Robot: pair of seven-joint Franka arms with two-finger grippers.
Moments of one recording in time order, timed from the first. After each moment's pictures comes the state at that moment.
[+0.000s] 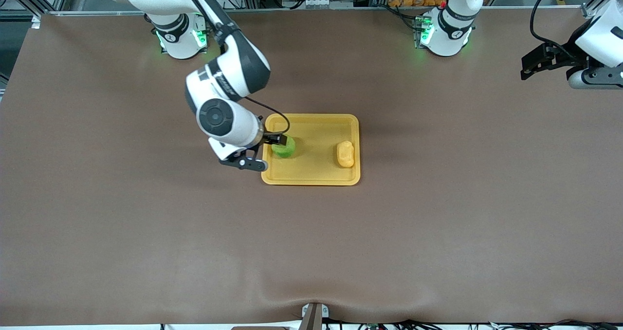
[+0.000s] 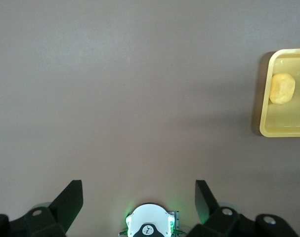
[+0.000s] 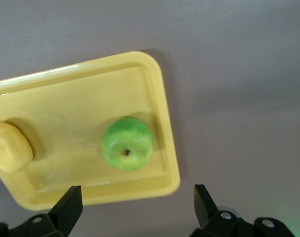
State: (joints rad) left arm -0.04 -0.11 -0.06 -1.62 0.05 1.44 -0.04; right arm 0.56 0.45 -0.03 -1.57 0.26 1.81 0.66
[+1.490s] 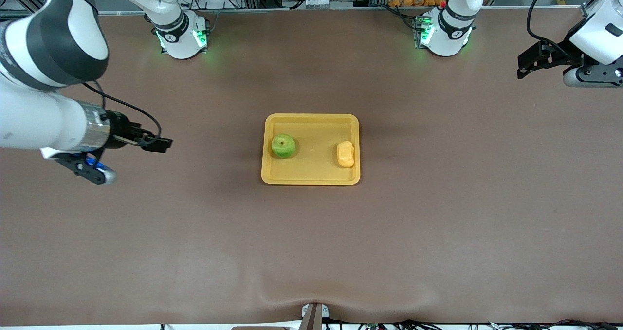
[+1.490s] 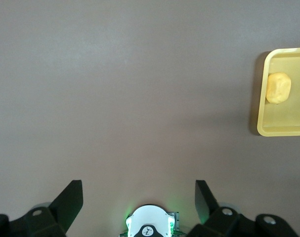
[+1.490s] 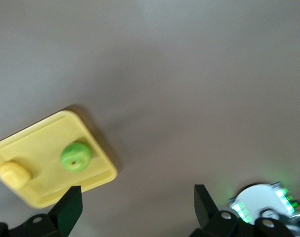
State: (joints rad) left arm -0.04 -0.11 -0.08 -1.61 0.05 1.44 -0.04; right arm 0.19 0.34 -0.04 -1.28 0.17 1.35 0.61
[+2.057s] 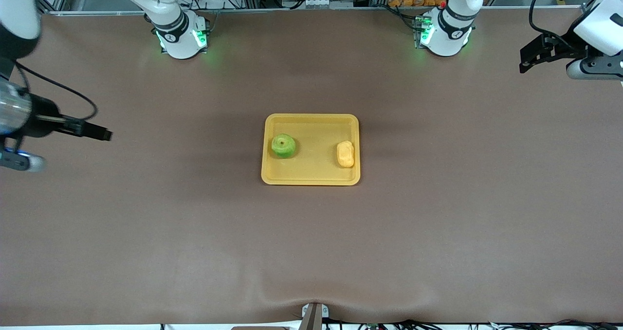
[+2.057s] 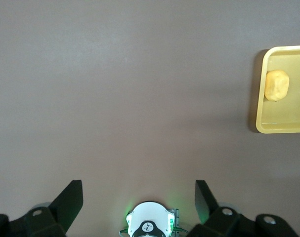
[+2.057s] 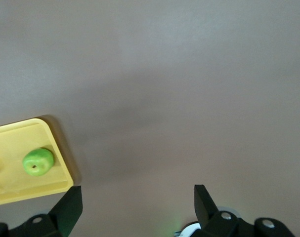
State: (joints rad) left arm -0.04 -0.12 -0.08 -1.60 0.05 1.41 -0.04; right arm 0.04 0.25 -0.05 -1.28 0.09 1.35 0.24
